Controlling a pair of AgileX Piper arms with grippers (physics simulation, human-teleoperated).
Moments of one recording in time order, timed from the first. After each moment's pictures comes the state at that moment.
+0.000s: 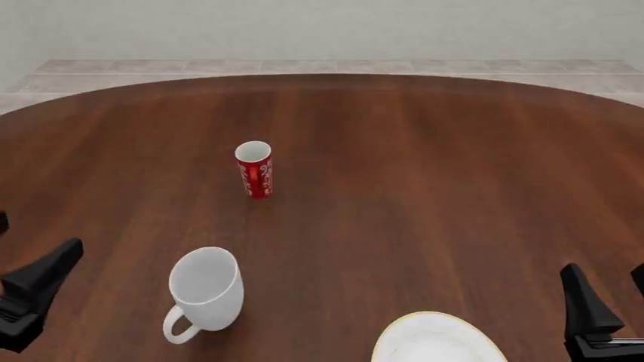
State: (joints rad) left arm -0.20 0.30 -0.54 0.58 0.23; right arm 0.00 0.00 -0.01 0.01 0.00
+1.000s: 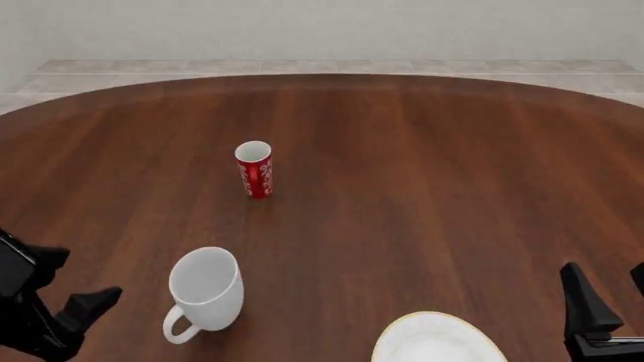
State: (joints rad) left arm -0.25 0.56 -0.62 0.87 0.37; right arm 0.00 0.02 -0.01 -0.01 0.00
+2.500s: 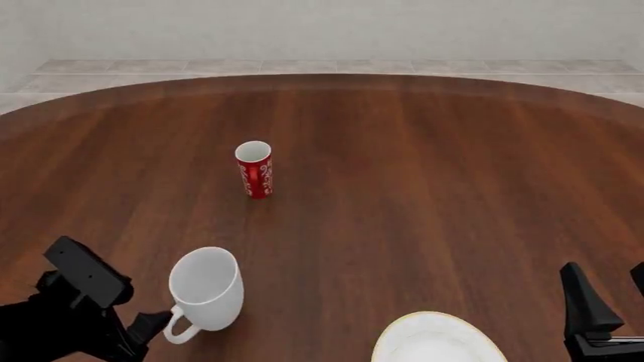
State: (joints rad) left arm -0.35 0.75 -0.40 0.58 0.28; right arm 0.00 0.02 -0.01 -0.01 0.00
